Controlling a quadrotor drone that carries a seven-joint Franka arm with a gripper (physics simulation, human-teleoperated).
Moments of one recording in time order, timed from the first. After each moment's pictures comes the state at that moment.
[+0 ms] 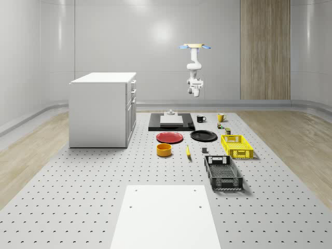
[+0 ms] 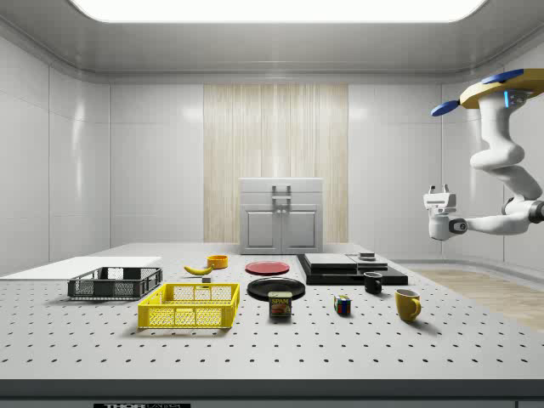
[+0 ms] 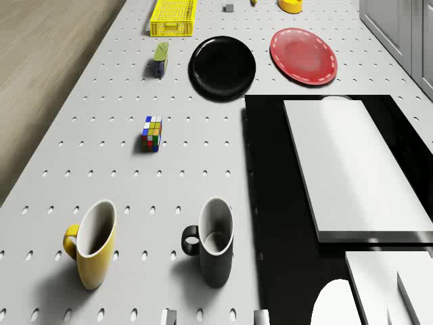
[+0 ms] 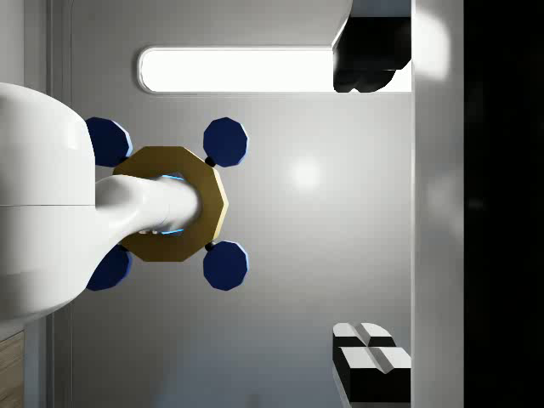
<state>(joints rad) 0.00 -0.79 0.00 -2.34 0.00 1.55 0.79</state>
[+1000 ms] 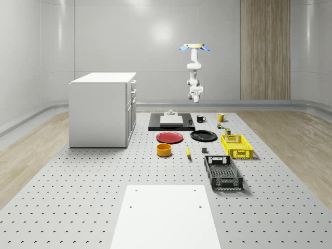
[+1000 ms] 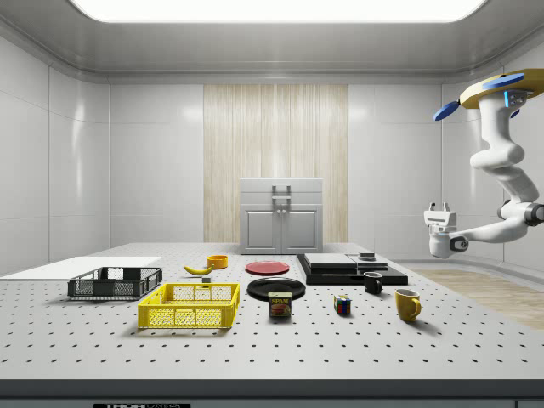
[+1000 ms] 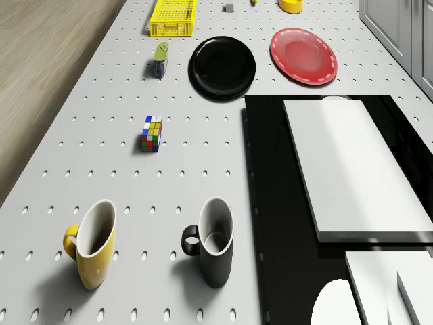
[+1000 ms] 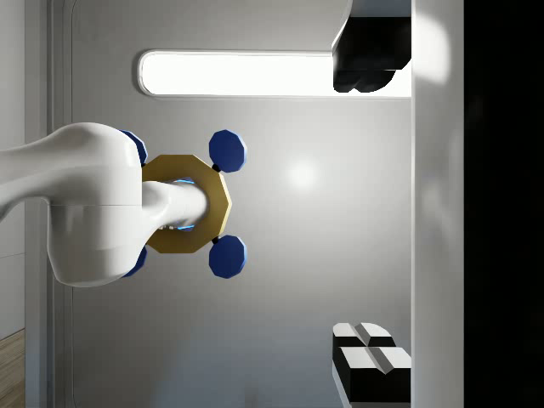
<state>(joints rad) -0.01 -0.70 0.00 -2.05 0.00 1.36 0.78</state>
